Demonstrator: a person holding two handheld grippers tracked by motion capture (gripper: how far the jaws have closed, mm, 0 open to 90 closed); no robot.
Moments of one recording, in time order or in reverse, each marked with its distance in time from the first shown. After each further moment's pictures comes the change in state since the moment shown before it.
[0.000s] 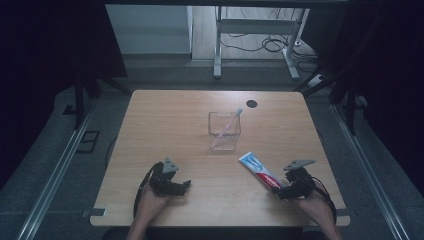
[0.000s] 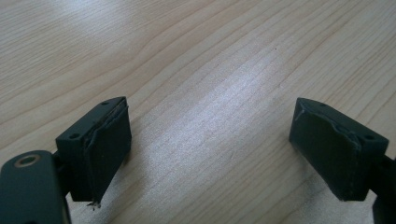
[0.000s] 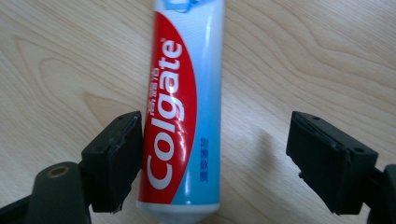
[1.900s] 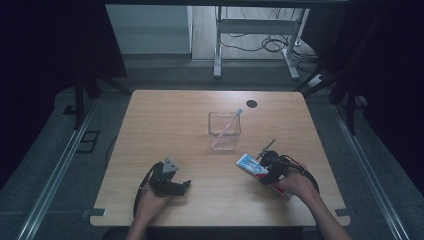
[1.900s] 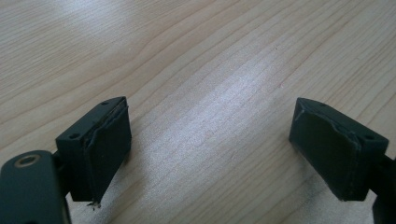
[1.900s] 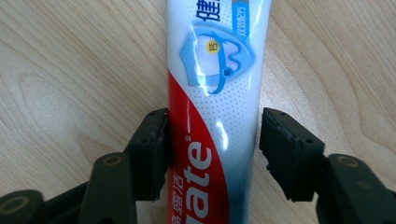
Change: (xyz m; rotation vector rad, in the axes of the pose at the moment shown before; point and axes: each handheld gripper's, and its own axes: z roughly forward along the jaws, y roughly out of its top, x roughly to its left) left arm 0.000 0.000 0.000 0.004 0.001 -0.004; right arm 0.015 0.078 0.043 0.354 0.034 -0.217
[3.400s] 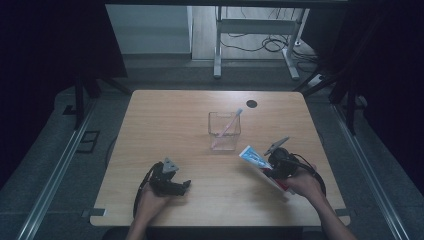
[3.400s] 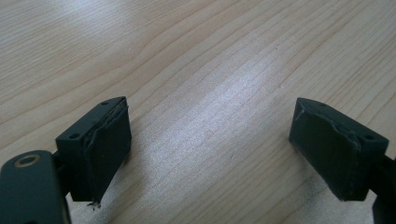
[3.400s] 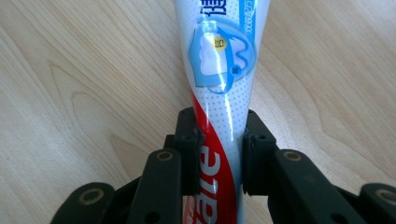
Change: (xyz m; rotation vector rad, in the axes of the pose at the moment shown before) left arm 0.000 0.000 0.000 0.000 0.000 -0.001; right arm 0.000 -0.013 -0.037 -0.165 0.001 0.020
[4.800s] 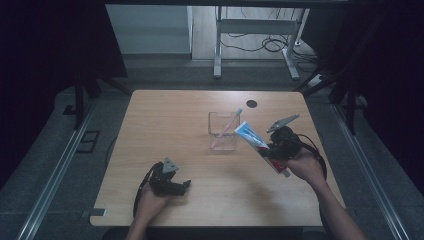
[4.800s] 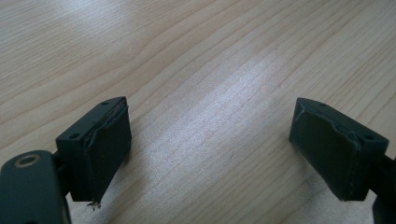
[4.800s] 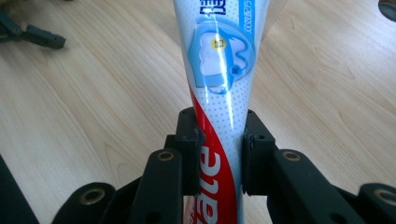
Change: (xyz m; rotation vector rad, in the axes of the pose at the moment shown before) left arm 0.001 0.000 0.000 0.002 0.001 0.008; right arm -0.008 0.044 -0.058 -0.201 0.042 0.023
